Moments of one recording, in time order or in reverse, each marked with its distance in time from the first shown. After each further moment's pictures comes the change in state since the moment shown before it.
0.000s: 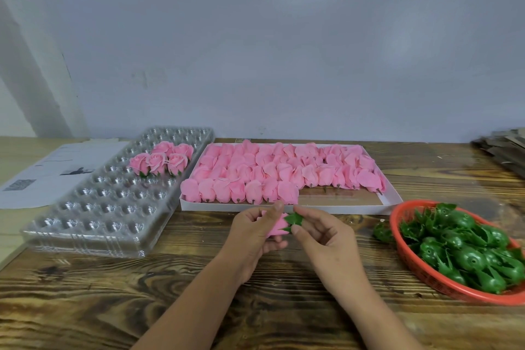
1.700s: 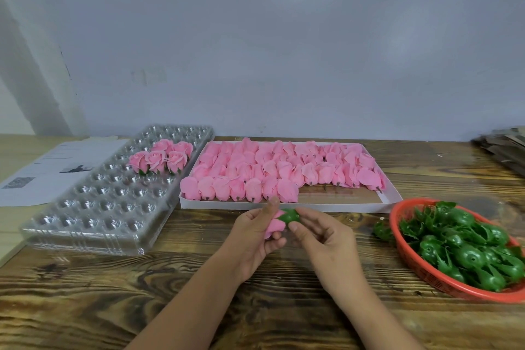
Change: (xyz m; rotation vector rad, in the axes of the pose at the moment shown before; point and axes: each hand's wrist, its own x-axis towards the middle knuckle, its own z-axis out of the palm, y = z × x) left_hand 0.004 -0.001 -0.001 -0.138 -0.034 -0.139; right_hand -0.002 0.002 0.000 -0.079 0.011 0.041
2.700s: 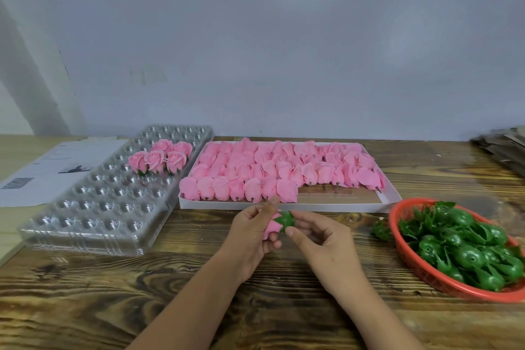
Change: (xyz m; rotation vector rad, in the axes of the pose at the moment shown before) left_hand 0.001 0.000 0.003 0.040 0.084 0.046; right_hand 0.003 0.006 -0.006 -0.093 -0.059 -0.067
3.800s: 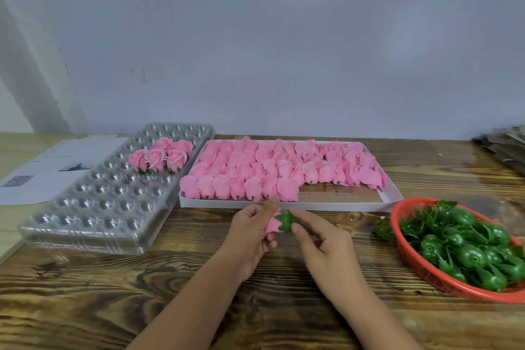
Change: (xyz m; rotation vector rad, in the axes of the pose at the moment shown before) left_hand 0.005 -0.003 -0.003 0.048 0.056 -0.018; right_hand -0.007 -0.003 -0.003 -0.372 -0.012 -0.154
